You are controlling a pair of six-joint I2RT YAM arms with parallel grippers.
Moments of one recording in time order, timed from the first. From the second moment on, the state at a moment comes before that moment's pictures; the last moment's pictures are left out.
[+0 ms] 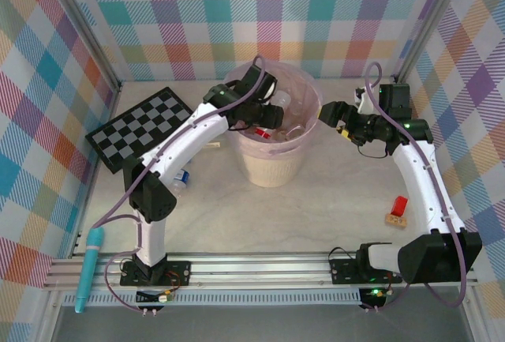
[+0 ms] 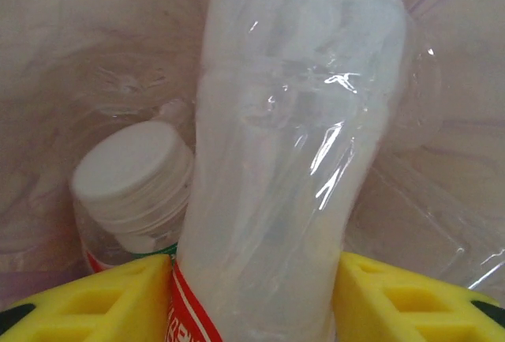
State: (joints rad) left arm -0.73 1.95 2.06 -1.00 -0.05 -0.35; right arm 0.05 1.26 1.30 -0.81 -0.64 0.50
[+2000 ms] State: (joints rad) left arm 0.04 1.40 0.96 -0.73 0.03 -0.46; right arm 0.05 1.25 1.30 -0.81 -0.65 0.50
